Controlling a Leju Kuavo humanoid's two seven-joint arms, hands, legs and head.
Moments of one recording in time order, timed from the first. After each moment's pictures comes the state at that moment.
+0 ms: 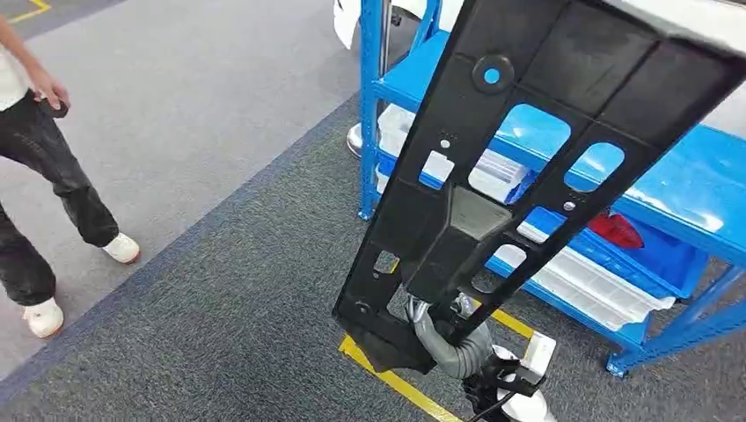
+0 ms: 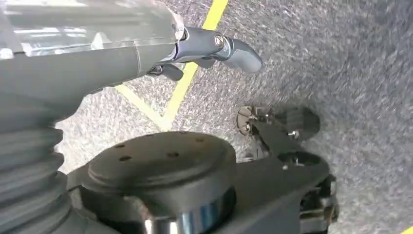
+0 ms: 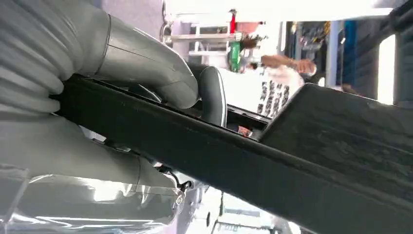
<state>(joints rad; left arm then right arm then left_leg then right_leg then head) -0.11 -0.20 1.14 -0.17 -1.27 0.07 -0.06 0.00 -0.08 0.34 -1.65 -0.06 0.38 -0.58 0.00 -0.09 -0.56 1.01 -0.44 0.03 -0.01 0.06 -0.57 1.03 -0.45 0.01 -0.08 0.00</state>
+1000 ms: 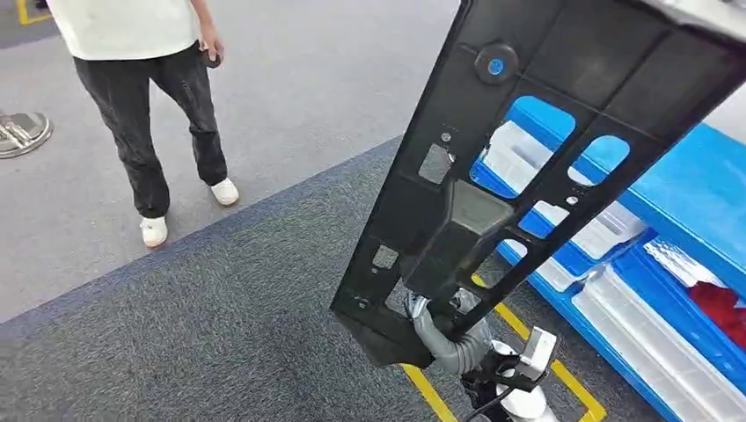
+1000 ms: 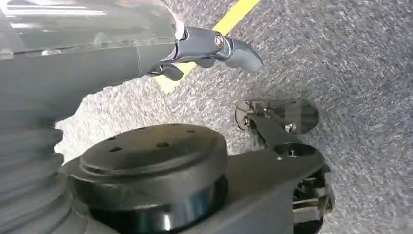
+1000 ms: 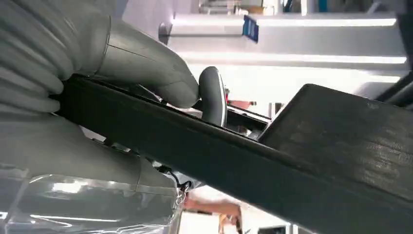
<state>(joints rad) -0.12 -0.20 1.14 -0.17 -1.26 0.06 -0.07 -0.02 -0.07 0.33 -1.65 -0.05 0.39 -0.58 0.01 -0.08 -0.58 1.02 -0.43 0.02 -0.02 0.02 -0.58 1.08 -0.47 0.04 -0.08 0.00</state>
